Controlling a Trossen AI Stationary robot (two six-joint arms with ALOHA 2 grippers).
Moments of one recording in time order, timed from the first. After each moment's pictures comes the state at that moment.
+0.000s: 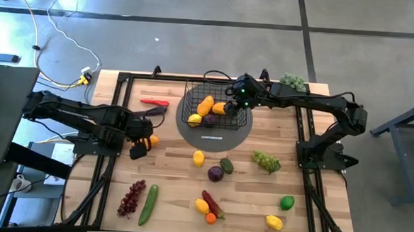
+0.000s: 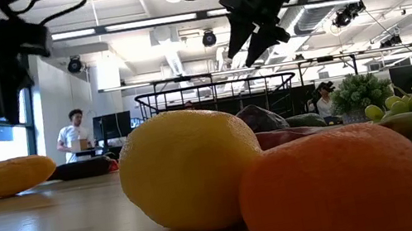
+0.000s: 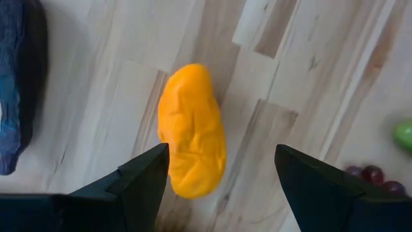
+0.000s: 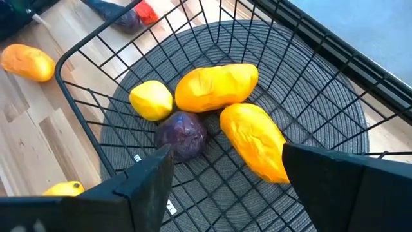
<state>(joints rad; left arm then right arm) 0.02 0.98 0.73 -1.10 -0.06 -0.43 -0.33 1.53 1.27 -0.60 0.08 0.36</state>
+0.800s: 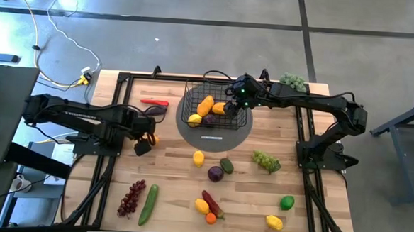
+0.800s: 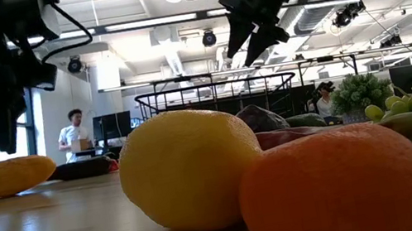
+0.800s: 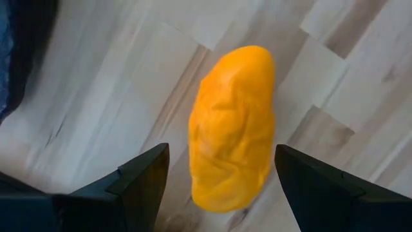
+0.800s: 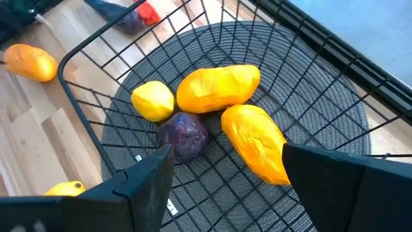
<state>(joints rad) 0.17 1.03 0.61 -1.02 -0.05 -0.49 -0.33 1.53 1.27 -0.59 0.08 0.35</state>
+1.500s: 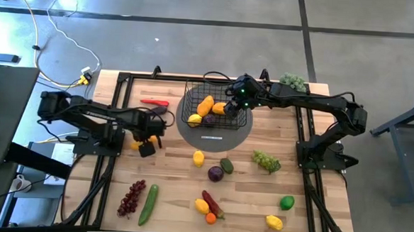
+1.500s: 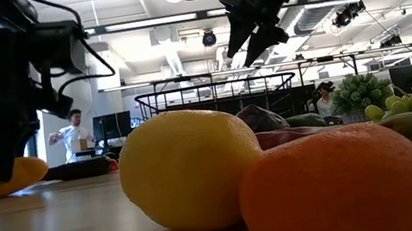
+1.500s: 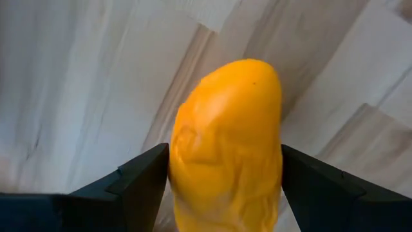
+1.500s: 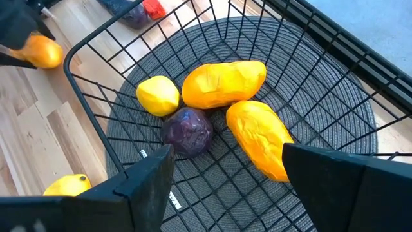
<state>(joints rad) 0.20 1.30 0.61 -0.94 -0.02 -0.40 -0.33 1.53 1.27 -0.60 0.06 0.35</state>
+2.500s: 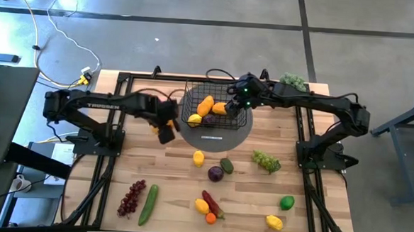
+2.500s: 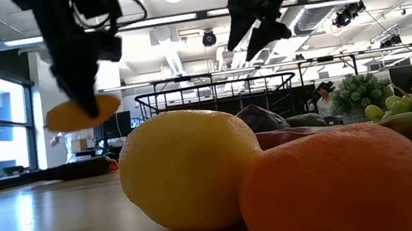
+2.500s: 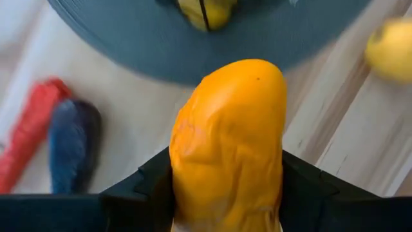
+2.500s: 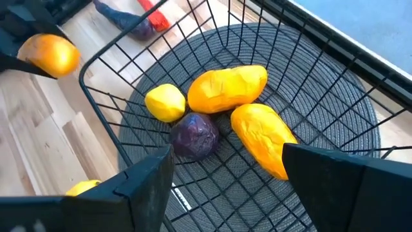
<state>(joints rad) 0.32 1.36 0.98 -0.91 -0.09 -0.27 -0.33 1.50 1.27 -0.61 0.05 0.40</state>
